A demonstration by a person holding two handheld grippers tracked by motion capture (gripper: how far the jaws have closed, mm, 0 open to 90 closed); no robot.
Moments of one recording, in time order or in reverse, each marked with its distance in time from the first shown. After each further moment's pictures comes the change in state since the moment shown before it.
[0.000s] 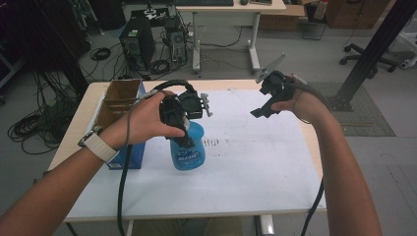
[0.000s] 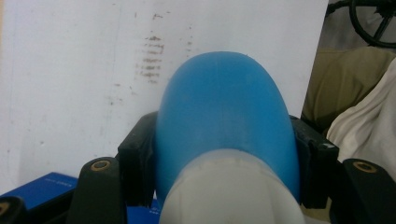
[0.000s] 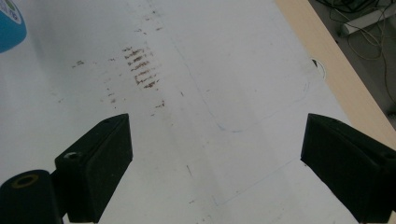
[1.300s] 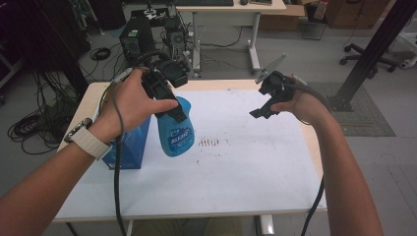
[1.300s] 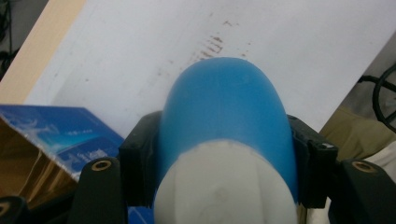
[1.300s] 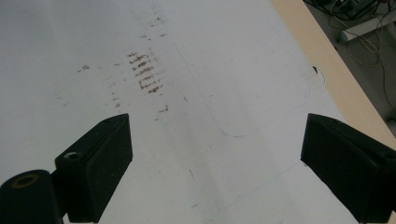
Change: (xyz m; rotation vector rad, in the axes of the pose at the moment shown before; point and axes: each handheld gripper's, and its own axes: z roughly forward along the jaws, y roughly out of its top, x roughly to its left) left arm 0.025 -0.012 -0.056 -0.037 0.127 -0.423; right arm 0.005 0.002 -0.004 -0.021 -0.001 -0.011
